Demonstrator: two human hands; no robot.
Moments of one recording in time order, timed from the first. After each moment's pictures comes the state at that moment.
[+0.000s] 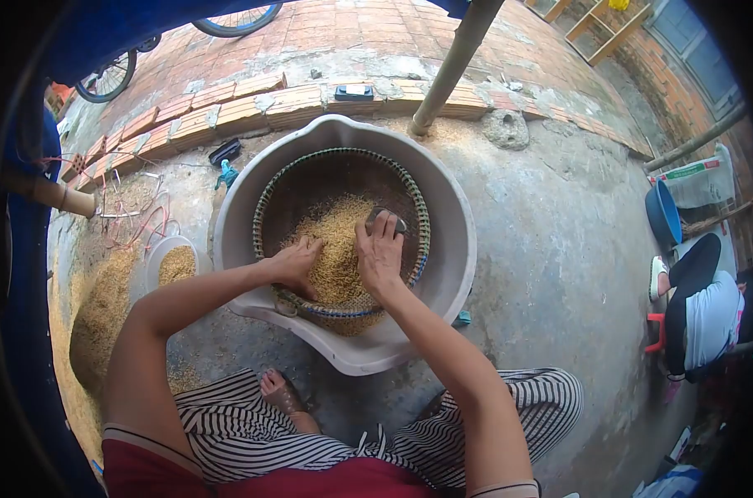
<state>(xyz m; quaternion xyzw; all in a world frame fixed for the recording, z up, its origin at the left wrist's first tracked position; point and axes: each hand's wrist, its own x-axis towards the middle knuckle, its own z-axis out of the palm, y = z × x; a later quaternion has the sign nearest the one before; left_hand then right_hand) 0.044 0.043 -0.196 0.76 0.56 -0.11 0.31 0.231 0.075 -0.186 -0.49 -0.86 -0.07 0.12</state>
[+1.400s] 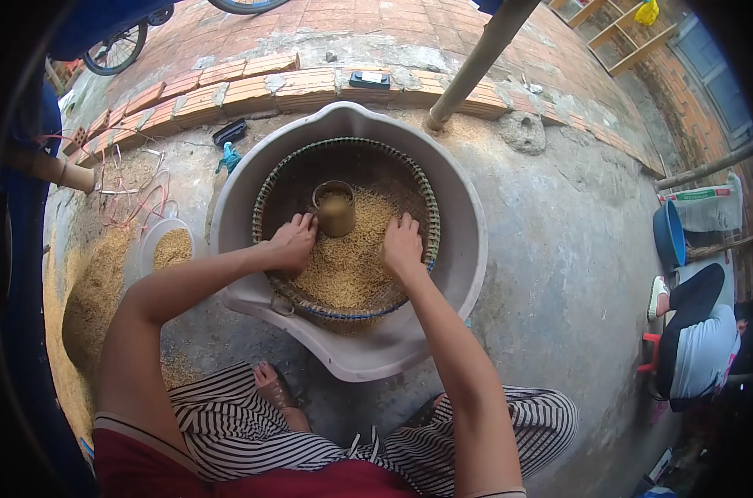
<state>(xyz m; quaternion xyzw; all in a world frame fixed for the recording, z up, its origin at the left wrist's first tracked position) 0.034 0.056 -0.208 0.79 0.59 -0.08 0.15 0.255 0.116 -0.229 -0.52 -0.83 0.13 0.11</state>
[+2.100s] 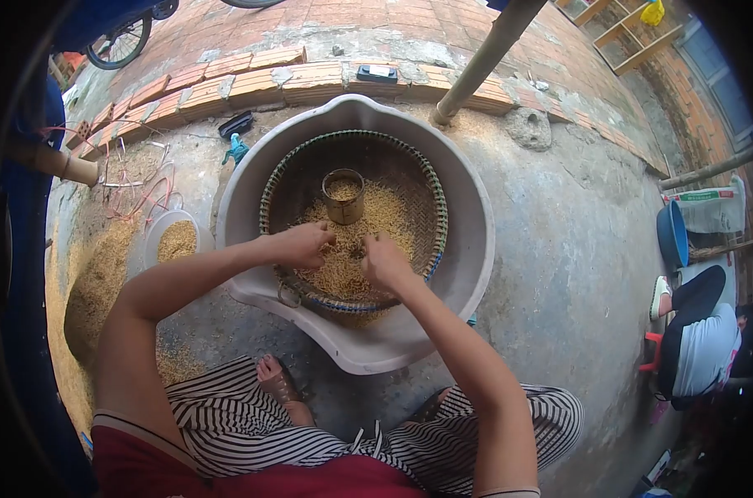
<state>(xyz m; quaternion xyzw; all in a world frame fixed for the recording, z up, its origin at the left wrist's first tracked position) 0.033 0.053 -0.193 0.82 0.44 -0.02 0.36 0.245 0.083 -0.209 -0.40 -0.87 0.29 0.00</state>
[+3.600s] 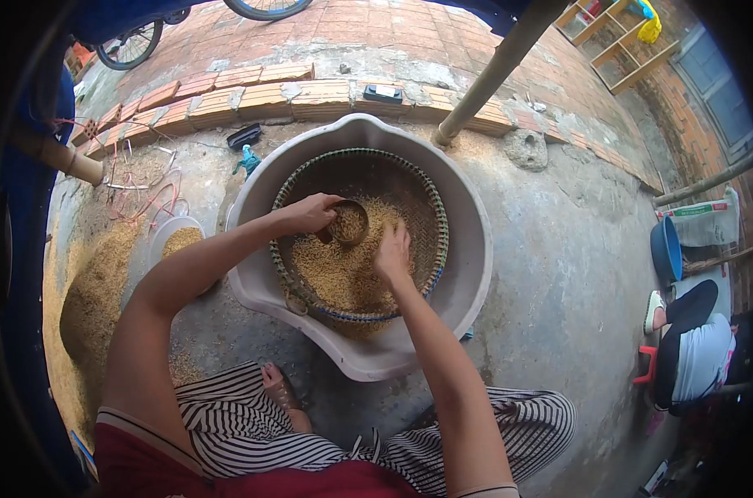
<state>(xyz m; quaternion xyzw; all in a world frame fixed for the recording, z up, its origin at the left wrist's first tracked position) 0.018 0.104 -0.176 0.63 0.60 0.18 0.46 0.226 0.105 -0.242 -0.55 -0.79 0.22 0.16</state>
